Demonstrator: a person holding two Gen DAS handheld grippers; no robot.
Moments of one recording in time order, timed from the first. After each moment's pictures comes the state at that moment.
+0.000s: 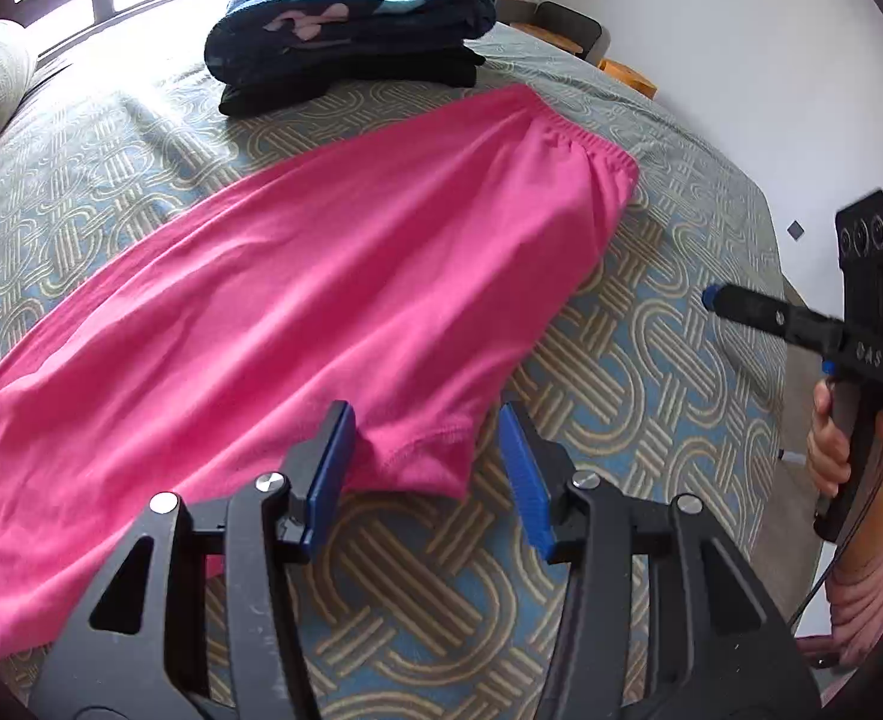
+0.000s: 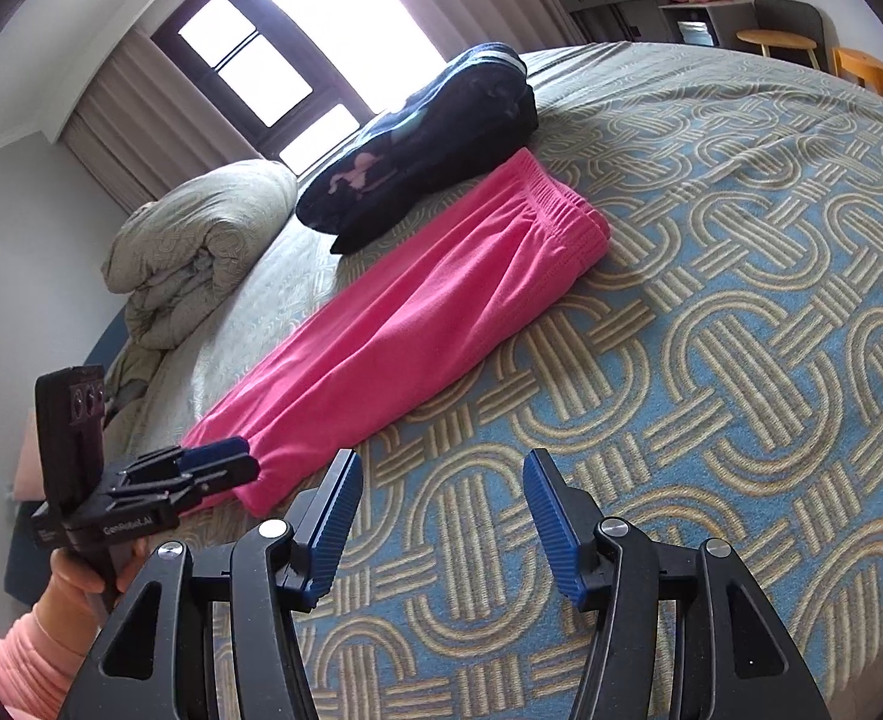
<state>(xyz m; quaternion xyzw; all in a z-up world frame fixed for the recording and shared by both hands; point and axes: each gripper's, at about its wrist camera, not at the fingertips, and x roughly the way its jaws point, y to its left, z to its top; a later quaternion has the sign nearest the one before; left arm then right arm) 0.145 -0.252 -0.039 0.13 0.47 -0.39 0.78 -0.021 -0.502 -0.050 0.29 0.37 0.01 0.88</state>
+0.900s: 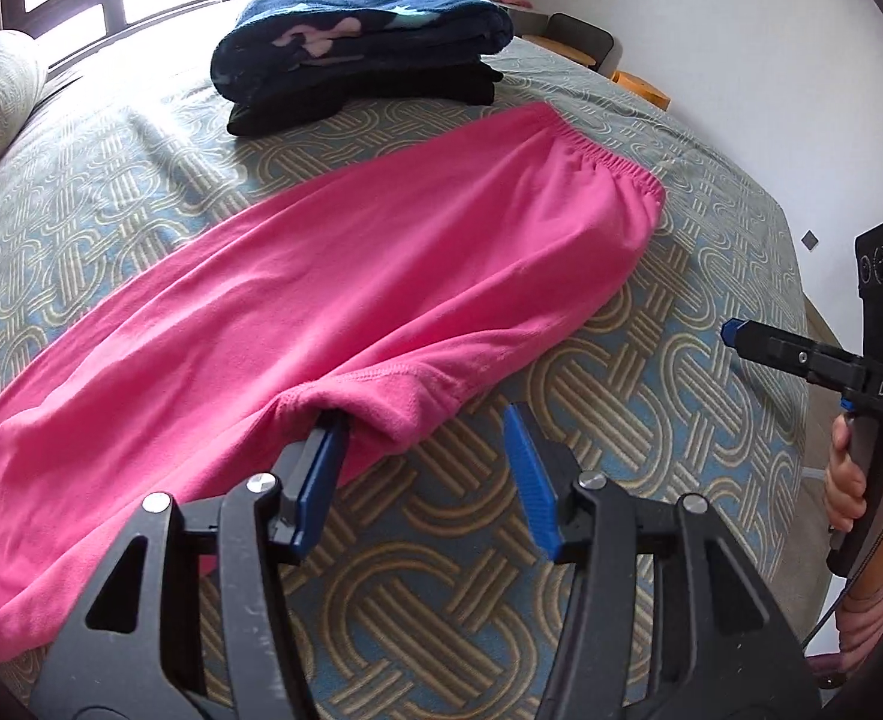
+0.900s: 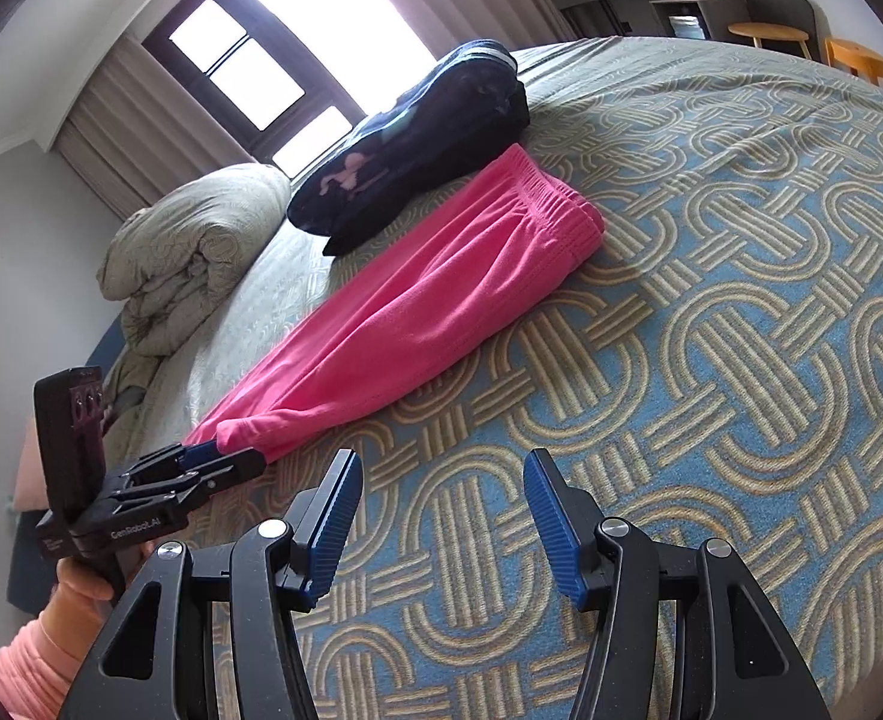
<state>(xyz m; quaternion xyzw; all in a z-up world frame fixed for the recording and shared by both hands) 0.168 -0.264 -0.043 0.12 0.46 -0.36 0.80 -0.019 -0.501 -0.054 0.30 0.37 0.01 0.88</state>
